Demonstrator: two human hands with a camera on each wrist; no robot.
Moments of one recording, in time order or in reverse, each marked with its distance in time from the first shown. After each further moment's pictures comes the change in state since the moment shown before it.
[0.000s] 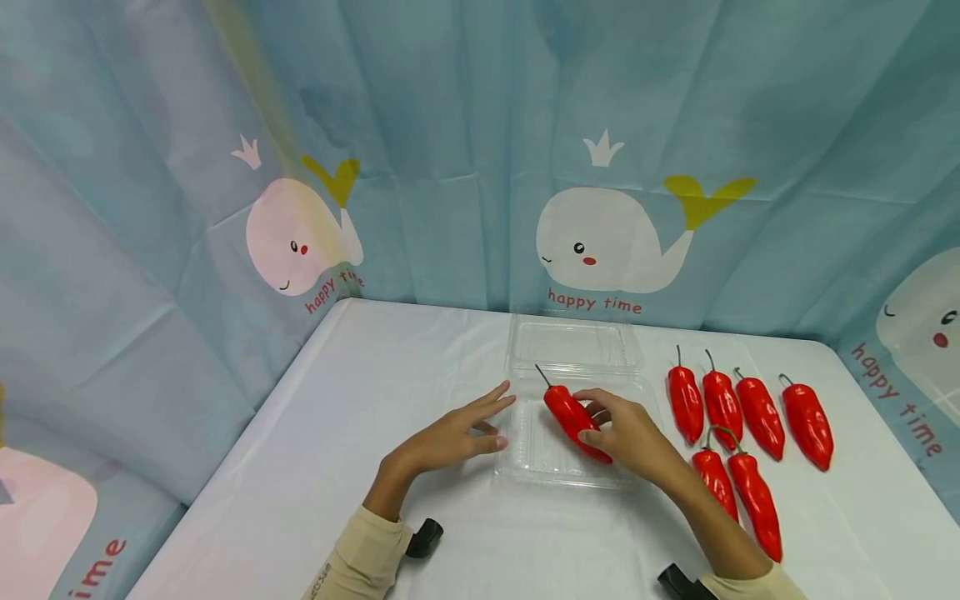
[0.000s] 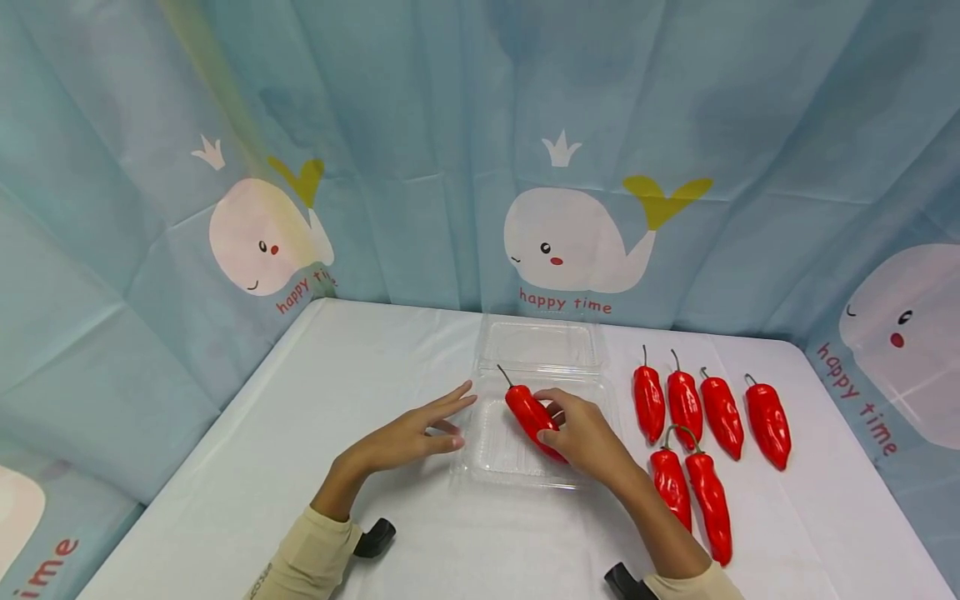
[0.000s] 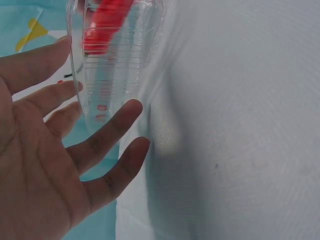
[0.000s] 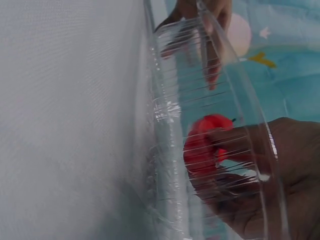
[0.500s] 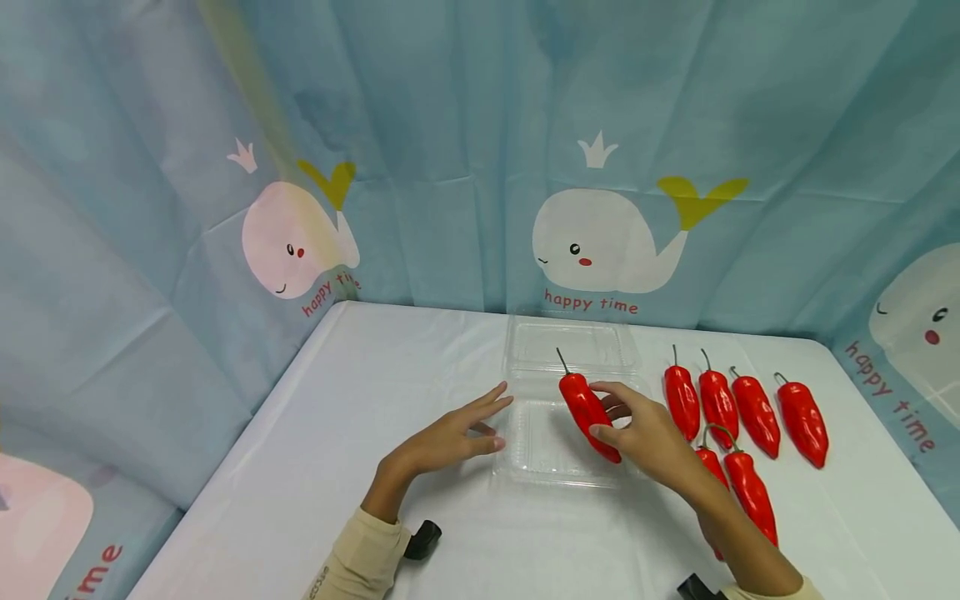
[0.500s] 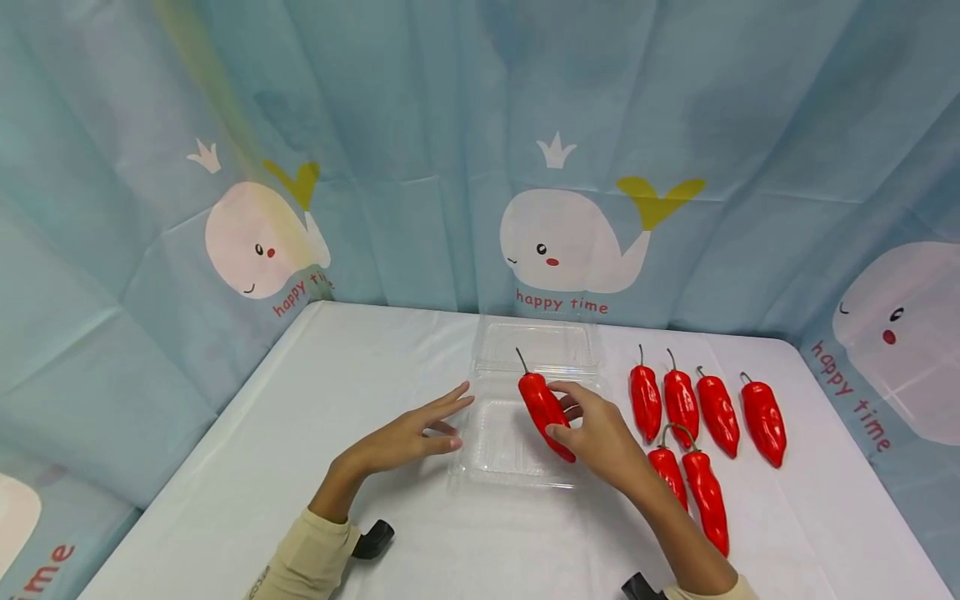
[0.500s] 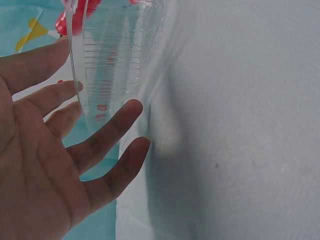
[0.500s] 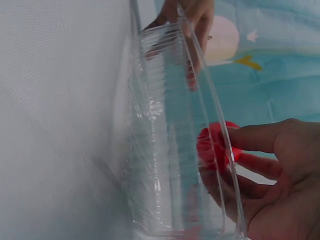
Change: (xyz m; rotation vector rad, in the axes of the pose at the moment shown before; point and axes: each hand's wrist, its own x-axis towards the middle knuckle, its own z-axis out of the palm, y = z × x) left_hand -0.001 0.000 0.000 -0.003 -0.005 -0.002; right_hand -0.021 -0.009 -0.020 0.029 0.098 0.027
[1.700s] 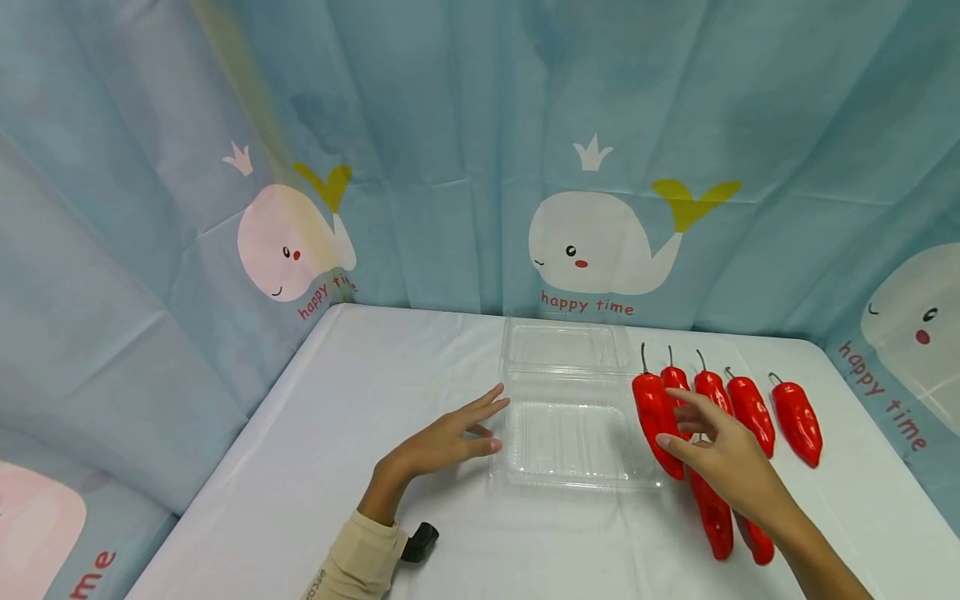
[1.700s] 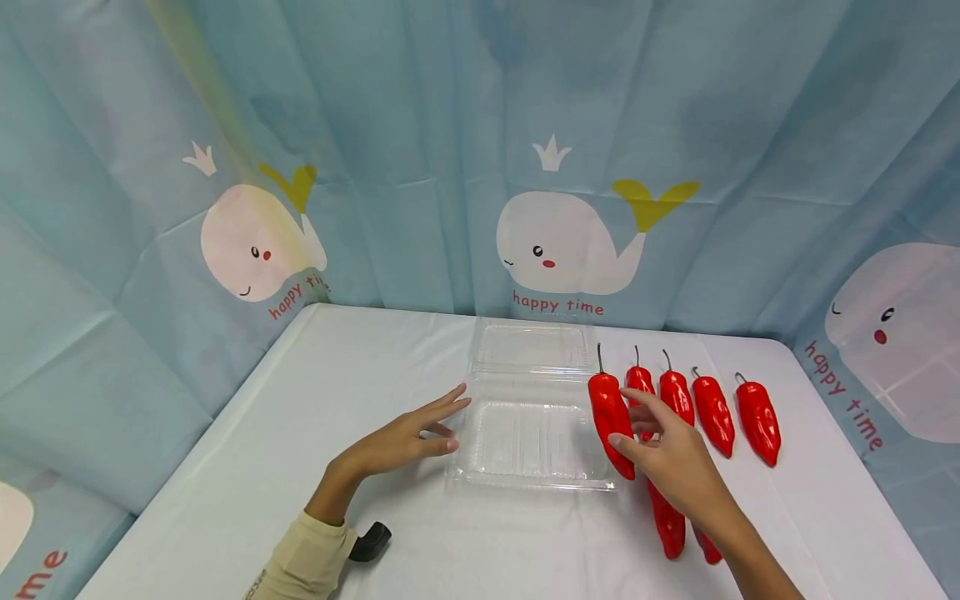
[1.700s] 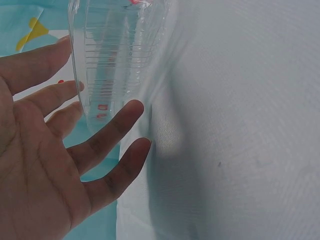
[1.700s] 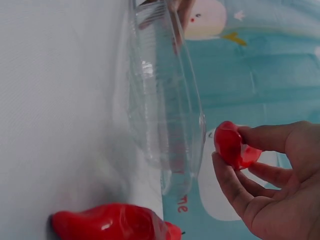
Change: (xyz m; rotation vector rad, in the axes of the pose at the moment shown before) left_hand -0.001 -0.001 -0.001 0.009 -0.008 0.011; right_hand -0.050 0.034 -0.055 -0.040 0.143 0.065
